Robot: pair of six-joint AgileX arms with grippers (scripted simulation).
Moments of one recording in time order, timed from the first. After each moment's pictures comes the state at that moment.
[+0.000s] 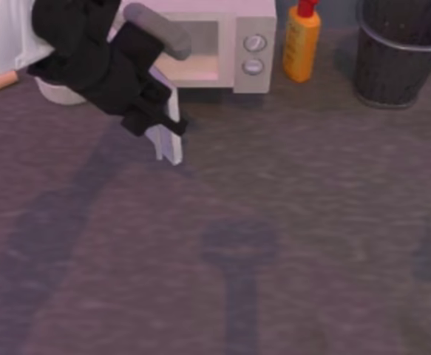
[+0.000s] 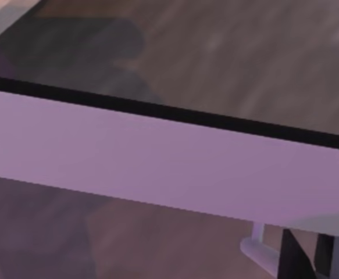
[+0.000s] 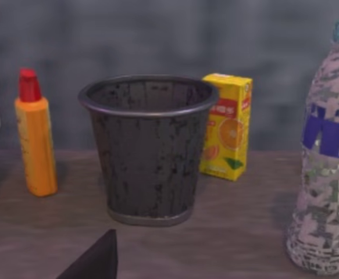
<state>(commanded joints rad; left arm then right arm) -0.40 1.78 1.42 -0.71 0.18 0.32 0.00 0.00 0.00 0.00 0.00 0.00</state>
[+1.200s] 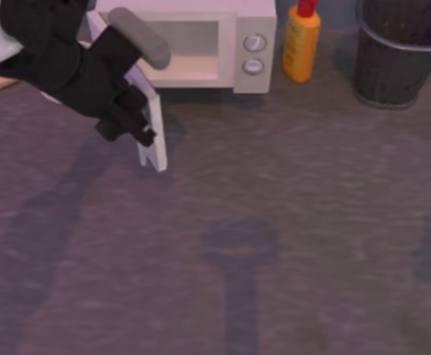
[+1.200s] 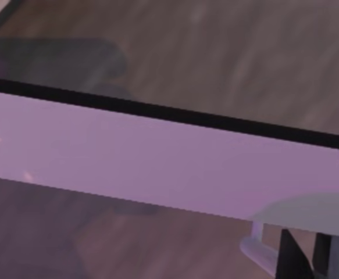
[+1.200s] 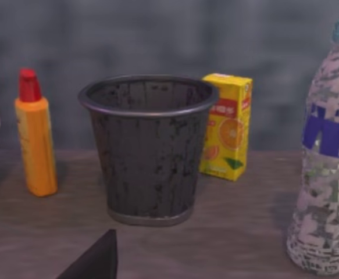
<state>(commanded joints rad) -0.33 1.74 1.38 -0.75 0.28 0.51 0.00 0.00 0.00 0.00 0.00 0.00</state>
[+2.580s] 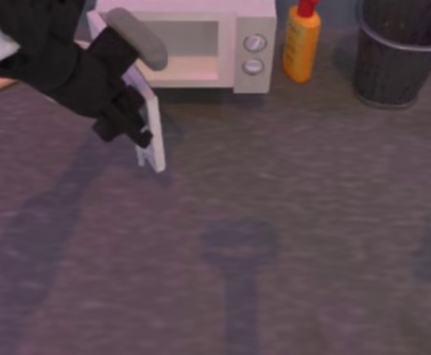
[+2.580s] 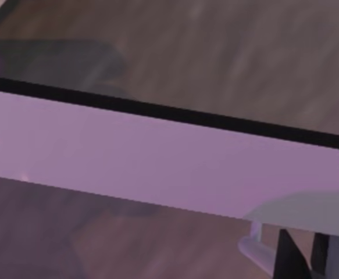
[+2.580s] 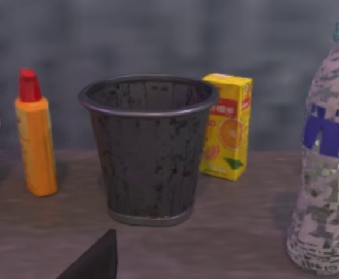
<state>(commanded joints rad) -0.33 1.75 1.38 -0.76 0.29 0.52 0.00 0.00 0.00 0.00 0.00 0.00</state>
